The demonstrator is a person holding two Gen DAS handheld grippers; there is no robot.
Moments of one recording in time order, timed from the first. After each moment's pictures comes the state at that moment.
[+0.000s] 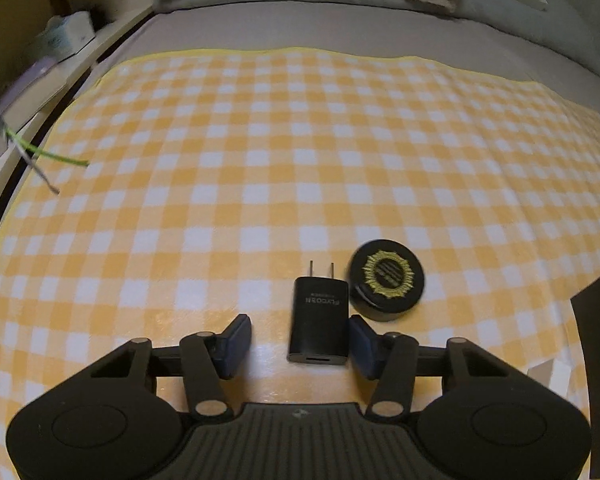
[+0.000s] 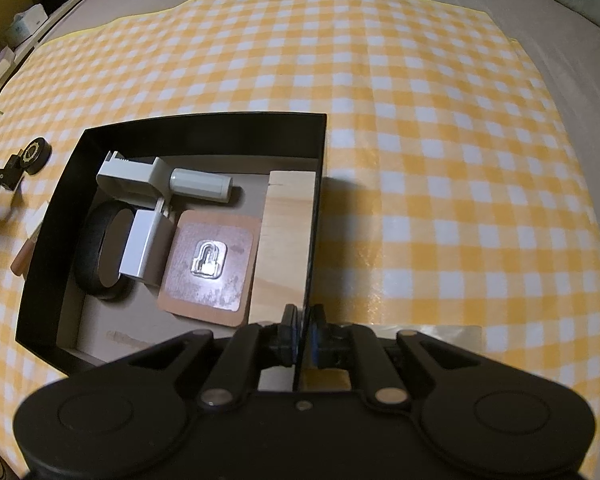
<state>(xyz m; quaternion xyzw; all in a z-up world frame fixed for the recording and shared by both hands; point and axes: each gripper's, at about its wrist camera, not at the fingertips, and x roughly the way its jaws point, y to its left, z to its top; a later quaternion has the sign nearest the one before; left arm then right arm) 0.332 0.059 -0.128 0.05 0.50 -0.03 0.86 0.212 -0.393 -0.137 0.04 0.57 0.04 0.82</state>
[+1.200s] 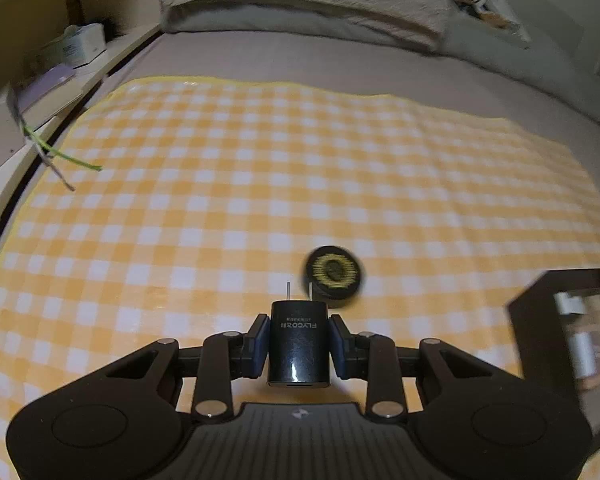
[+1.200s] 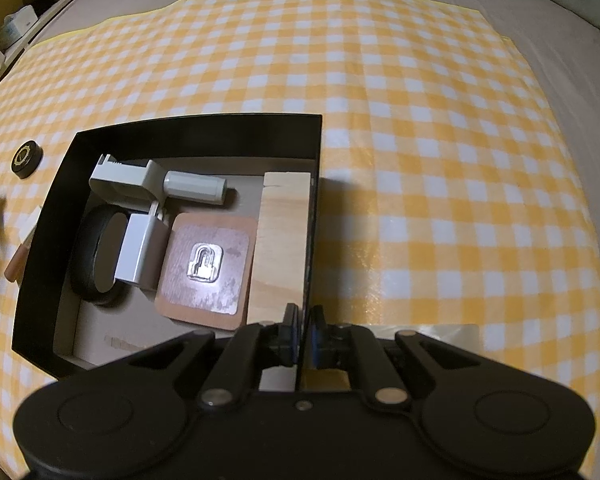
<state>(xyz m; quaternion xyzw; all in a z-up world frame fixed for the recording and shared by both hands) 0.287 0.045 -0.088 0.00 0.47 -0.04 0.88 0.218 -0.387 -0.141 0.04 0.57 0.02 0.82</state>
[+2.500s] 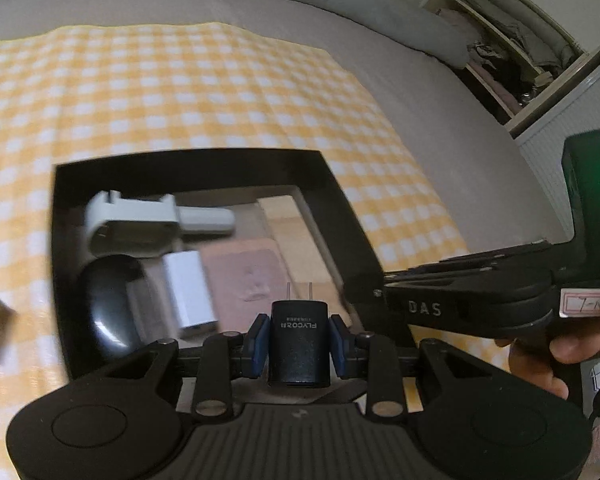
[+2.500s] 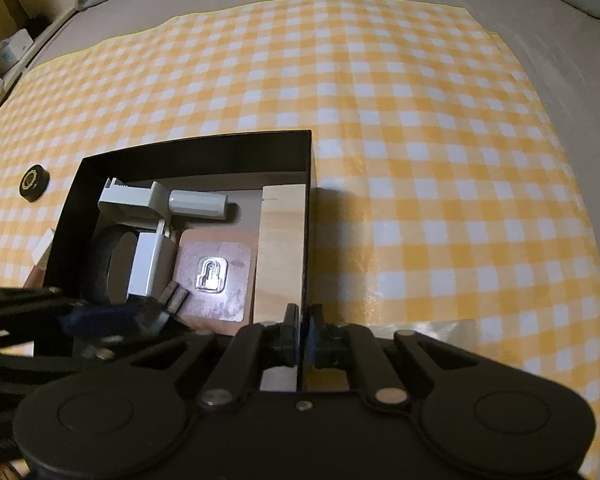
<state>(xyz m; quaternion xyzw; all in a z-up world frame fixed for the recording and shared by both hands) 0.226 -0.211 -0.115 -0.06 0.52 -0.32 0.79 0.206 -0.407 -0.126 0.07 0.56 0.02 0.83</state>
